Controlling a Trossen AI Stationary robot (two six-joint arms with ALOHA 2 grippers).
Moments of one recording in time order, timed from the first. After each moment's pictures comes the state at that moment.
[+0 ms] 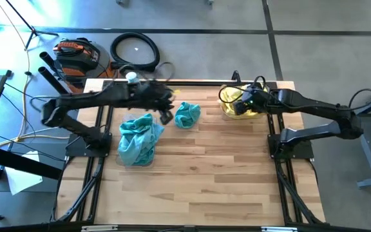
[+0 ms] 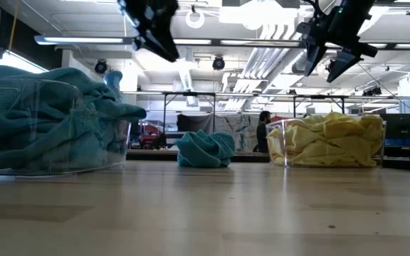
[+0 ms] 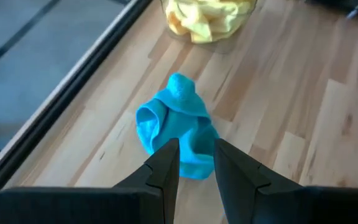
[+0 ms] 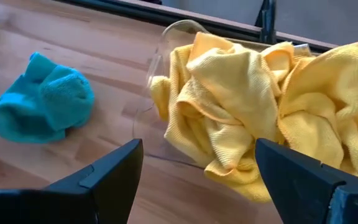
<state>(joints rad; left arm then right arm) 0.24 1.39 1.28 -0.68 -0.18 -0.17 -0.30 1.07 1.05 -1.03 0.42 0.84</state>
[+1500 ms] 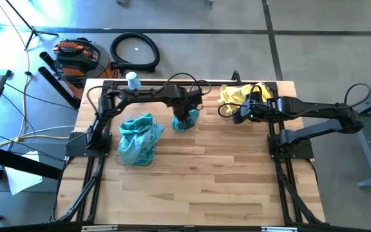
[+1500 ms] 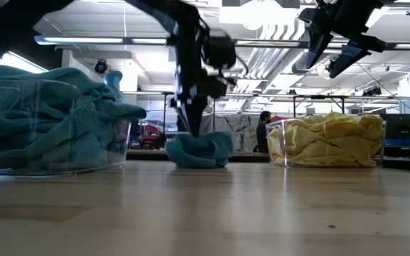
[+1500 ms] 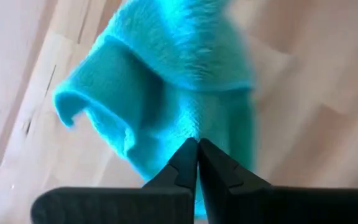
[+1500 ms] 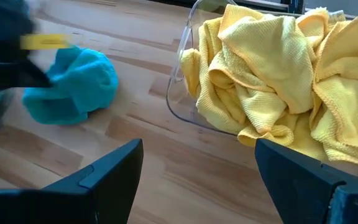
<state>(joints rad) 0.29 2.12 1.76 -1.05 -0.06 -0.16 -0.09 1.07 1.05 -1.07 0.47 1.05</state>
